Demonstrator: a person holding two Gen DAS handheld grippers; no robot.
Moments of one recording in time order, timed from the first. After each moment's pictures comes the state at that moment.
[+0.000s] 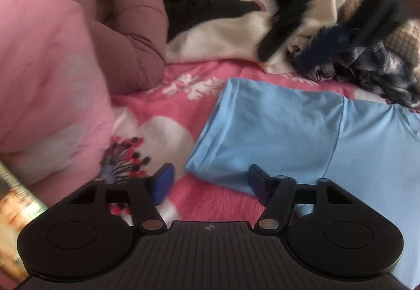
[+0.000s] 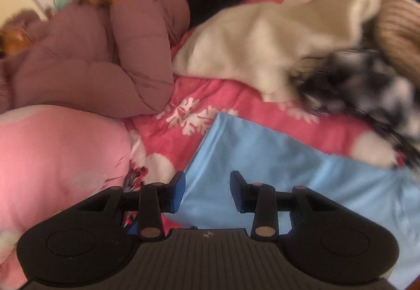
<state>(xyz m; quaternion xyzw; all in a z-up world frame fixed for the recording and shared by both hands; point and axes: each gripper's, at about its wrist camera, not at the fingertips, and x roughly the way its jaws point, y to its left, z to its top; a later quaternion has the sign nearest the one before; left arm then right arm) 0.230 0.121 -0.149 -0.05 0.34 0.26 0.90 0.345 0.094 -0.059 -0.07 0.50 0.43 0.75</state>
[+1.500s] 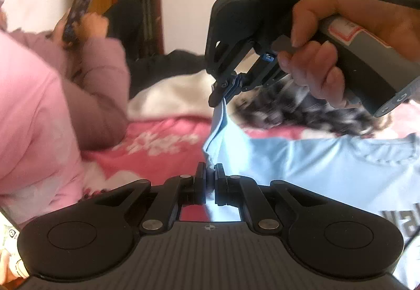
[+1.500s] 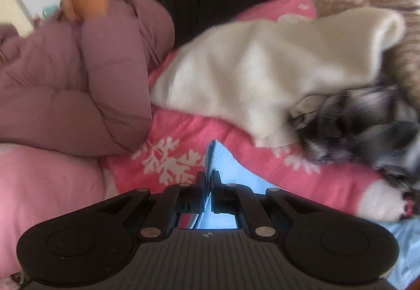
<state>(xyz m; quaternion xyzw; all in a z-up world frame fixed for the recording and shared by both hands) 0.211 0.085 -0.118 -0.01 0.21 0.16 0.97 0.375 0.101 -0.064 -0.03 0.46 0.42 0.78</state>
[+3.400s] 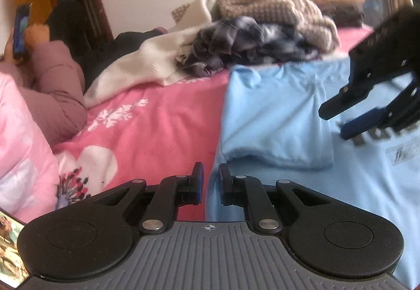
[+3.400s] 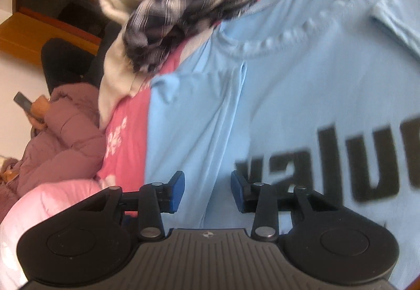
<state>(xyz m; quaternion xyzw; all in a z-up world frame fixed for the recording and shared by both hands) 0.195 0.042 -0.145 0.11 0.31 0.09 0.94 0.295 -0.161 -0.172 0.29 0.54 0.27 0.74</state>
